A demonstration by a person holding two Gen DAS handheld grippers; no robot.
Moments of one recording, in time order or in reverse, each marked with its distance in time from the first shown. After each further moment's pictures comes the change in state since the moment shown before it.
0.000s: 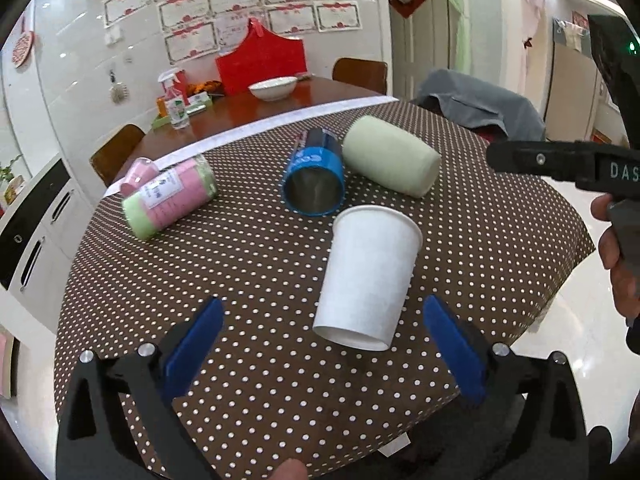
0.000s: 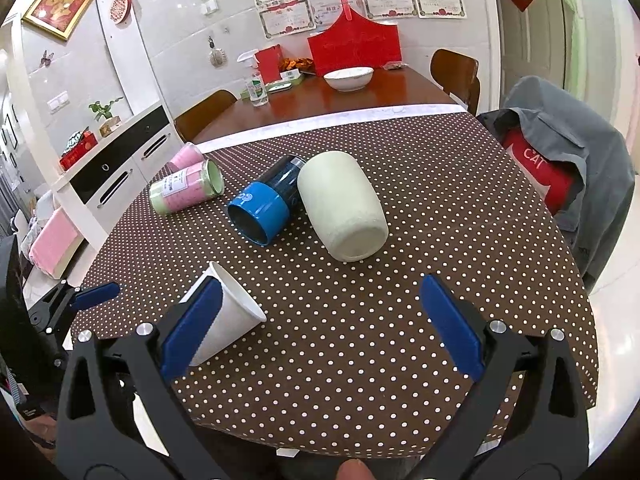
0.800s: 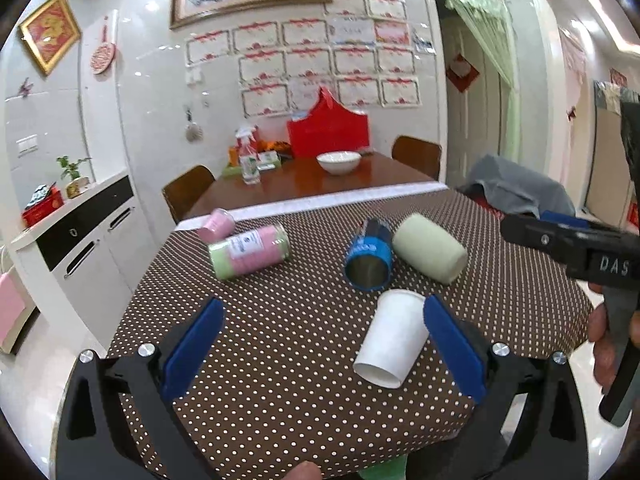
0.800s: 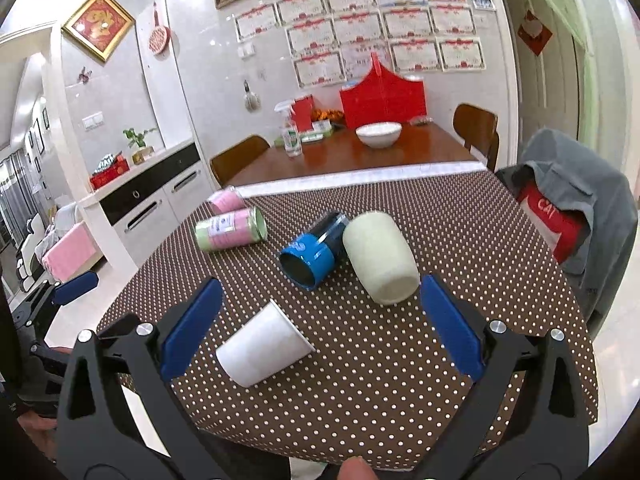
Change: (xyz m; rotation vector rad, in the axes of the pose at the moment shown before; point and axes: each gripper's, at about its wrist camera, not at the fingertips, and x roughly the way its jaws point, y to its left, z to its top) left arm -0.095 0.008 0.009 -0.158 -0.259 0.183; right arm -0.054 0.036 0.001 -0.067 -0.223 0.080
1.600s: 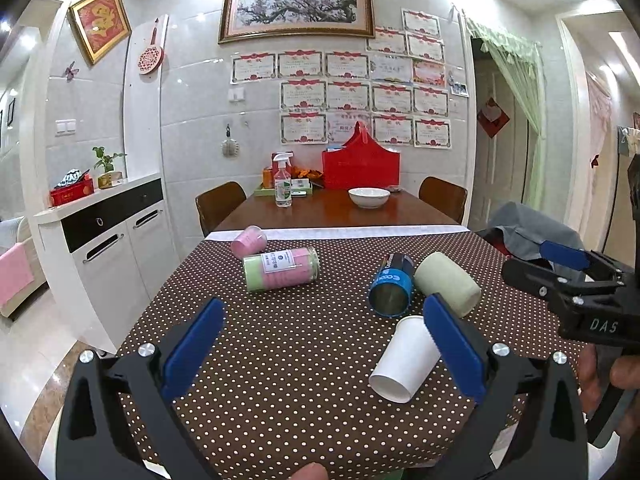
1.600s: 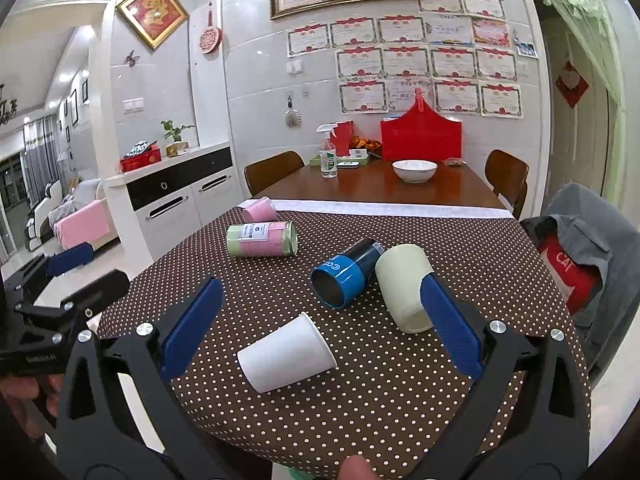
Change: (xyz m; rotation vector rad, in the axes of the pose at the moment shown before) left arm -0.031 0.019 -0.010 -0.111 -0.112 0.076; right arm -0.006 0.023 -0.006 -0.164 -0.057 0.083
